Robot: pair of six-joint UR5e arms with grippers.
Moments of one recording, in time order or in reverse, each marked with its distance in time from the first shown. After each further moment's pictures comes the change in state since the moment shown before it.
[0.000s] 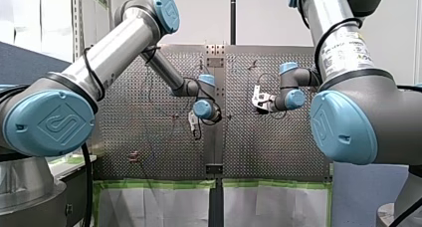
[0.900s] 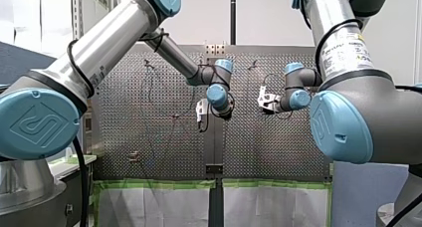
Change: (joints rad) left arm -0.158 0.079 -0.004 -0.235 -0.188 0.071; right arm -0.040 0.002 0.000 0.000 0.020 -0.007
